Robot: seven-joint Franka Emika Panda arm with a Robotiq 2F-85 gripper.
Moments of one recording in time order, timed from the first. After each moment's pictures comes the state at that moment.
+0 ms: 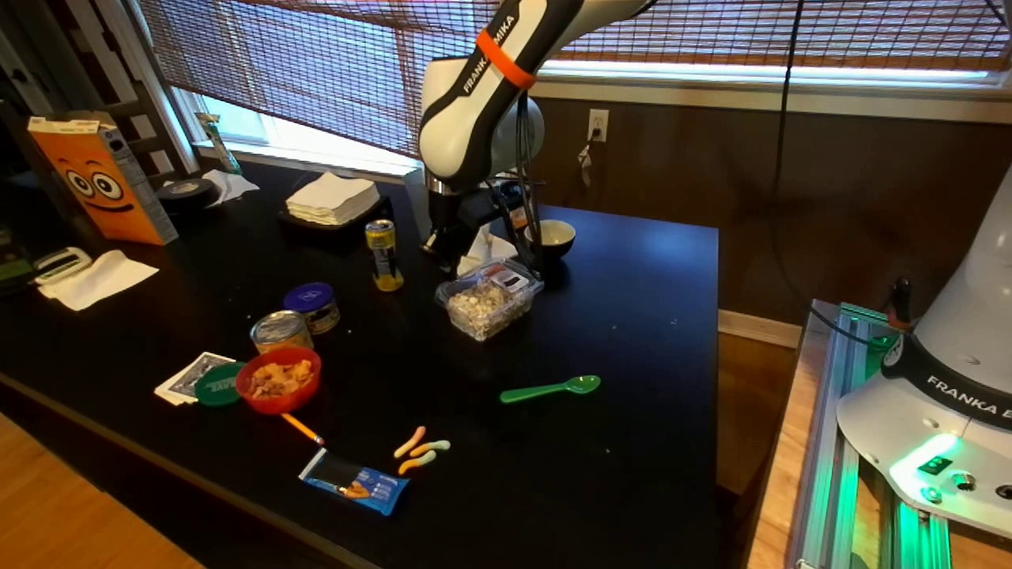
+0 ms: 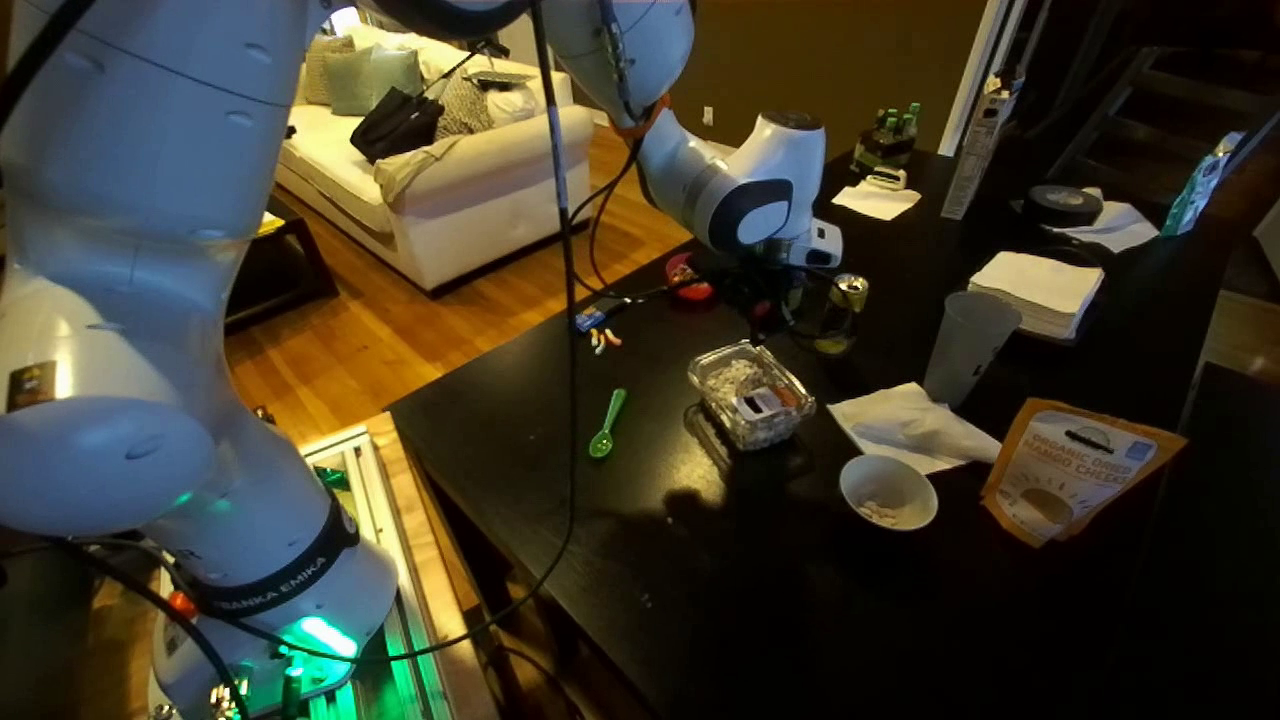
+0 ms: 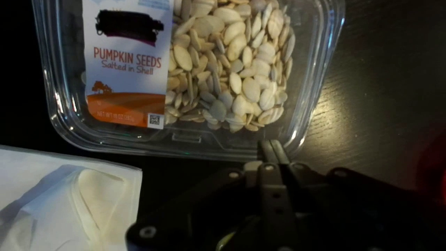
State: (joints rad) arm 0.04 0.61 0.05 -1.89 0.07 2.61 0.01
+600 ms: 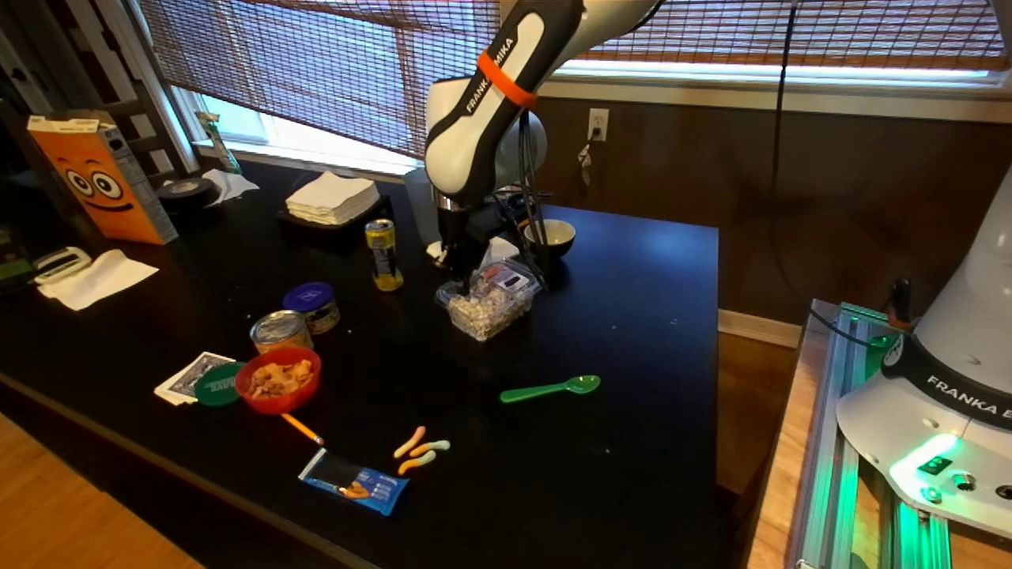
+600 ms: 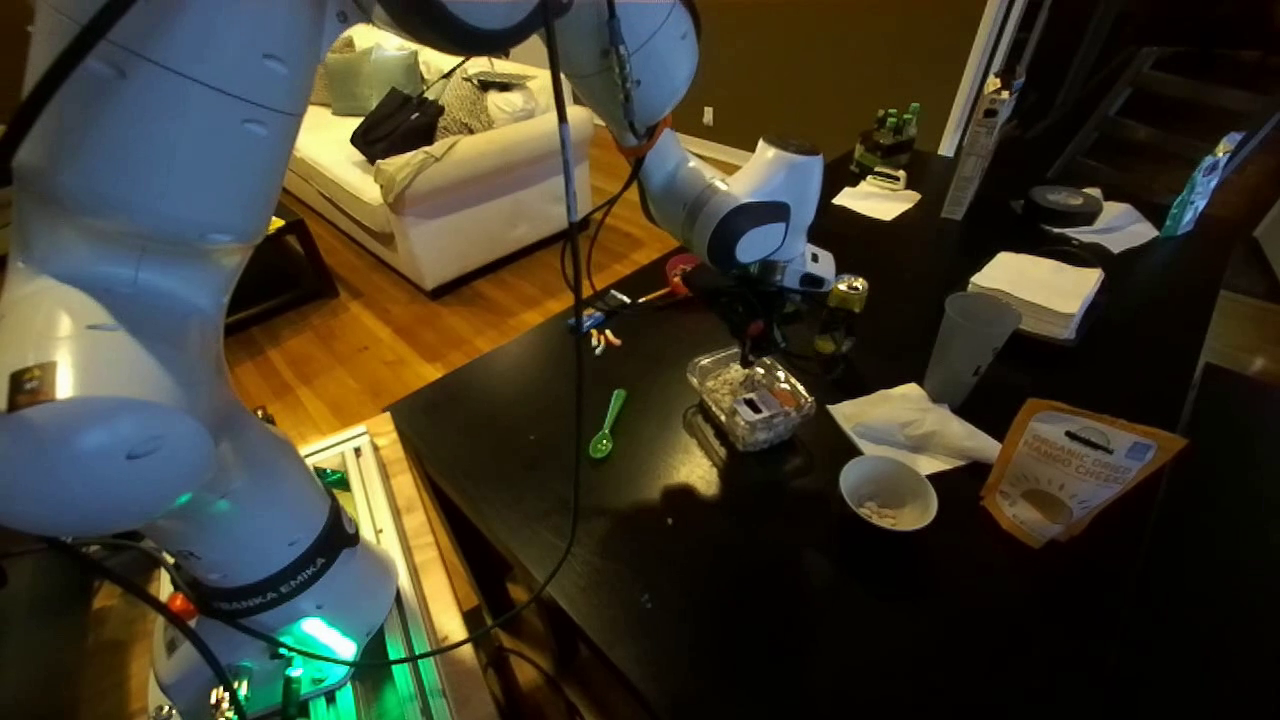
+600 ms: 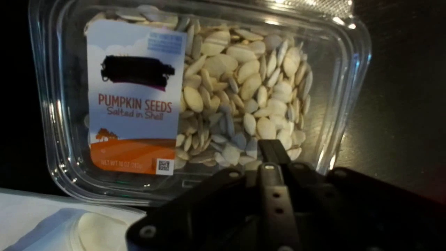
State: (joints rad) arm 0.05 0.65 0.03 -1.89 0.07 2.57 0.02
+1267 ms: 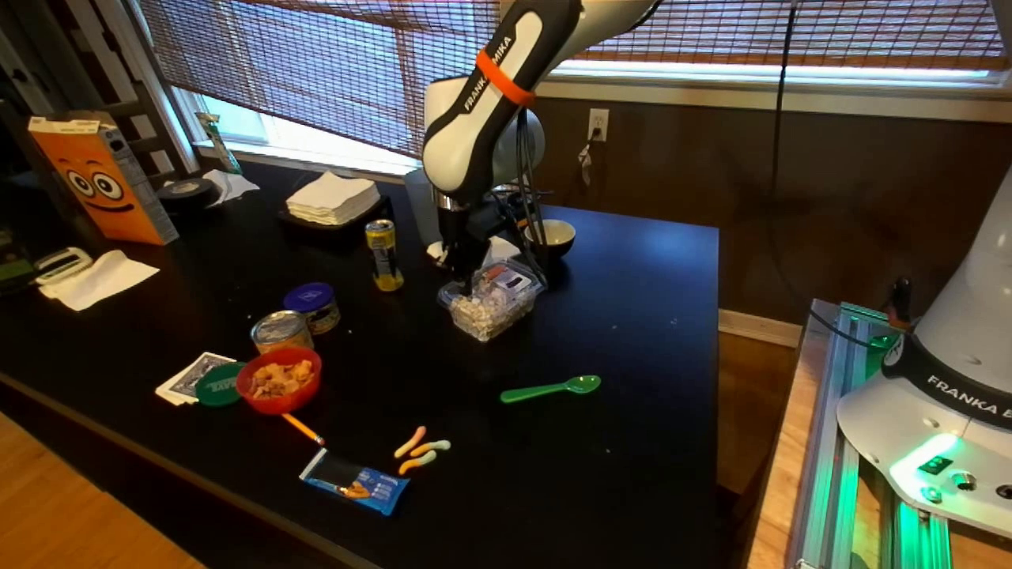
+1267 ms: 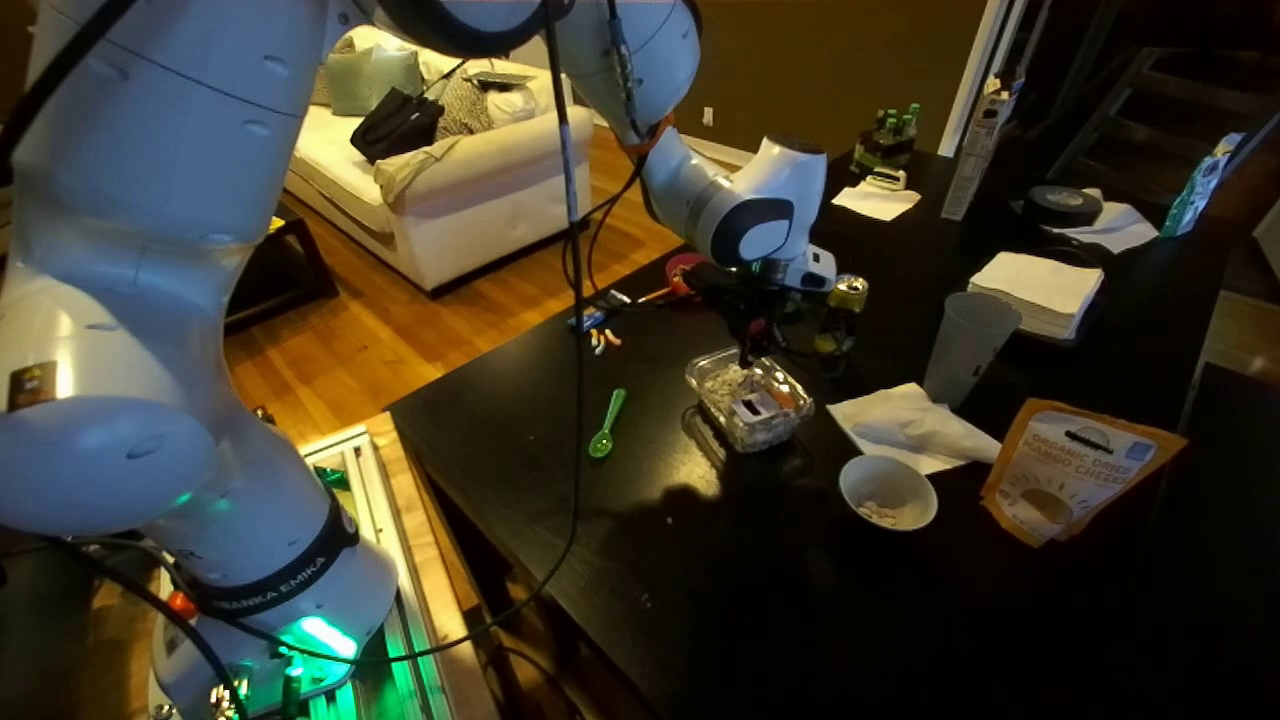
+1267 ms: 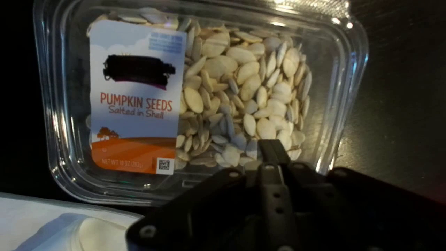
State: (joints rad) arm 0.05 0.65 0.03 -1.88 0.07 2.53 0.02
